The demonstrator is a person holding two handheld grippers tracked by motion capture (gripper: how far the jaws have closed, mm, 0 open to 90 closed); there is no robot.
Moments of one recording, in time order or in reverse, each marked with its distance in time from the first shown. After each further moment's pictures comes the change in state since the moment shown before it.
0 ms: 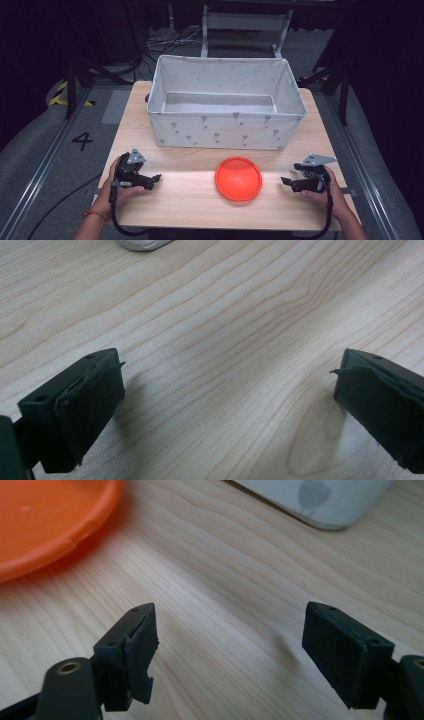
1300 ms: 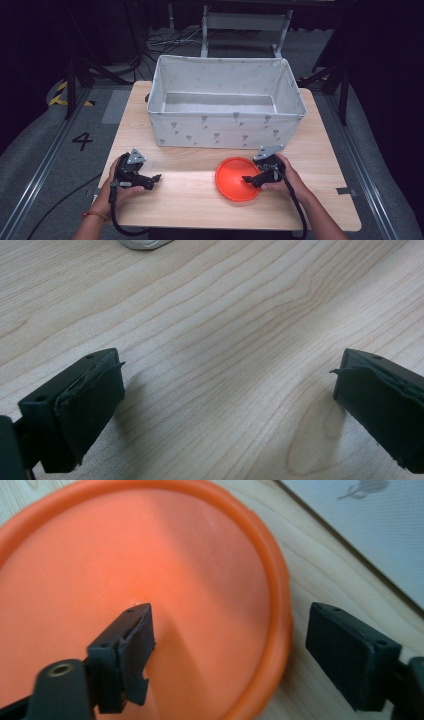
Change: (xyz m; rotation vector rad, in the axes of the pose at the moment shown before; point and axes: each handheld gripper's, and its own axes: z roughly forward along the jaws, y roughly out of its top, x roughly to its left) left arm 0.000 0.000 0.000 -0.002 0.007 -0.002; right arm 0.067 0.073 0.074 0.091 0.176 -0.184
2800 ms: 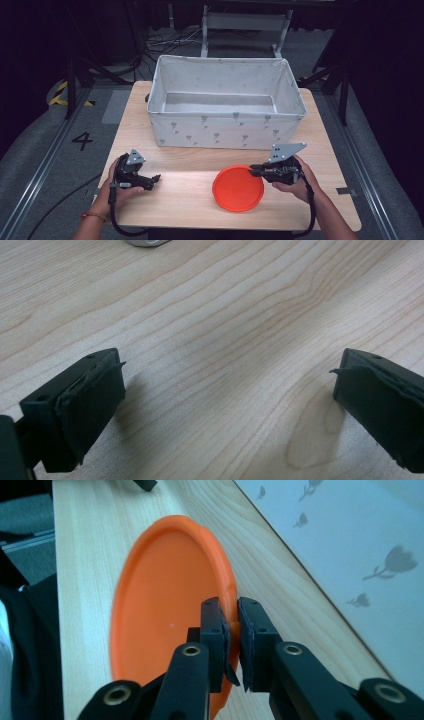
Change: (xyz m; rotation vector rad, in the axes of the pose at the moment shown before) left arm 0.000 -0.002 -0.002 0.000 0.009 -0.006; right arm 0.027 0.026 -0.084 -0.159 0.128 -0.168
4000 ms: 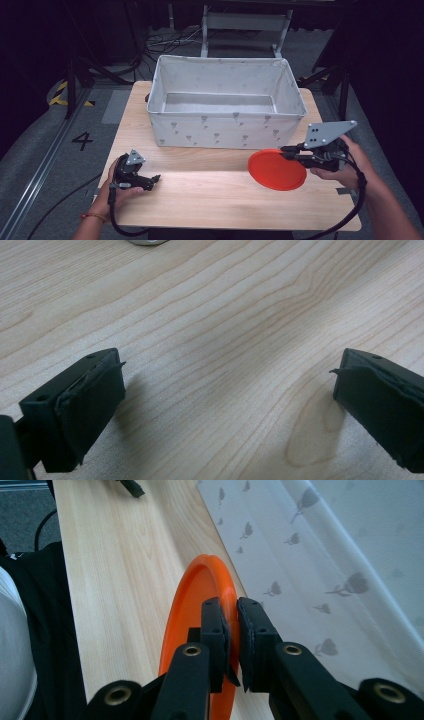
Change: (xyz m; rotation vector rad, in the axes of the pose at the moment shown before) left arm 0.000 0.000 0.000 -0.001 0.000 -0.003; right arm 0.007 0.066 -0.119 0.100 -0.143 -0.165
